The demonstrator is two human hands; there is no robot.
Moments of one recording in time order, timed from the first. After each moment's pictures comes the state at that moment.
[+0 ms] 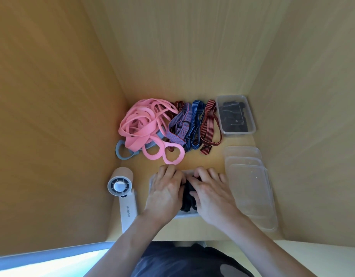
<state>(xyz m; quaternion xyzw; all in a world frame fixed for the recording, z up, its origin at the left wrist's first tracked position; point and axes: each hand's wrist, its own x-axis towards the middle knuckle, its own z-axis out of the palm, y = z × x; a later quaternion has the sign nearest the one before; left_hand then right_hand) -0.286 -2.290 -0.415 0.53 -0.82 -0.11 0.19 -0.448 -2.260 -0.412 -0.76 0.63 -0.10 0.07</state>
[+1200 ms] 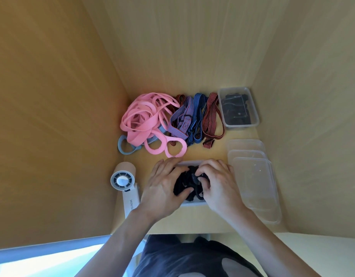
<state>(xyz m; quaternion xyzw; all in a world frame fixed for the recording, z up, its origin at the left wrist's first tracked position) -0.266 -2.291 -0.410 0.48 -0.84 -0.18 0.15 -0.455 -2.262 -0.416 -0.69 0.65 -0.29 0.13</state>
